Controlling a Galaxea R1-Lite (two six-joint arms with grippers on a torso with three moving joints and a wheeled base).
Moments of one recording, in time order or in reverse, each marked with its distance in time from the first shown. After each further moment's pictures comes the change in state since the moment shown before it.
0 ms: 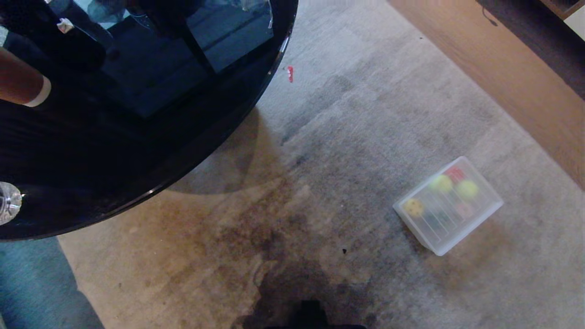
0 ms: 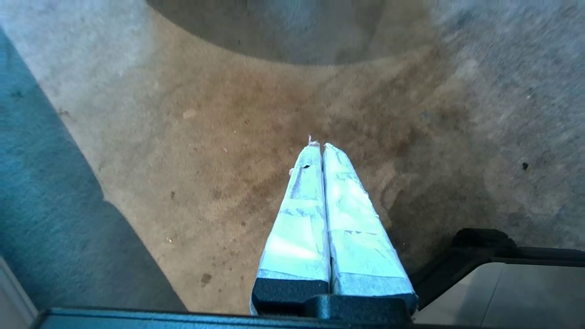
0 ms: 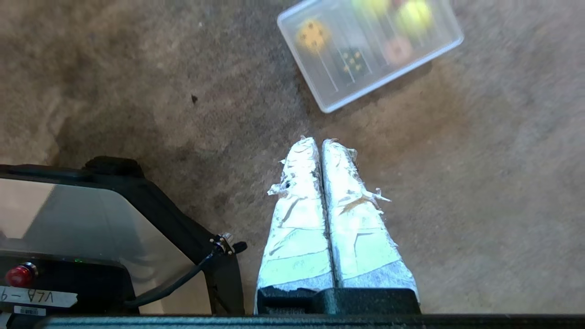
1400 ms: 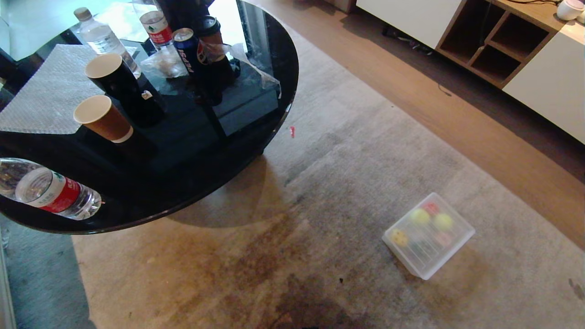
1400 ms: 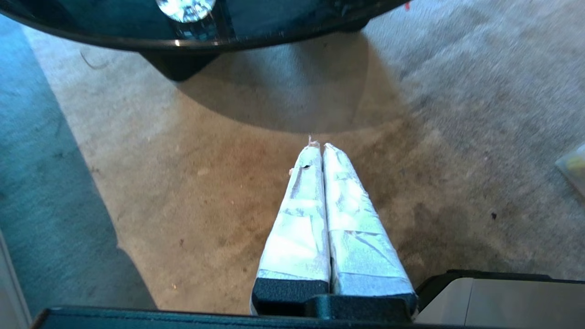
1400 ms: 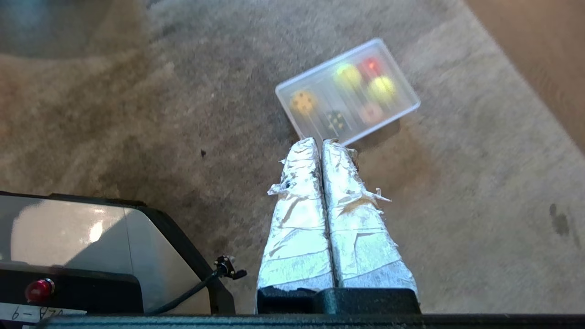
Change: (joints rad) left arm 0.000 0.000 0.000 0.000 0.000 0.000; right arm -0.001 0.001 0.000 0.000 0.000 0.000
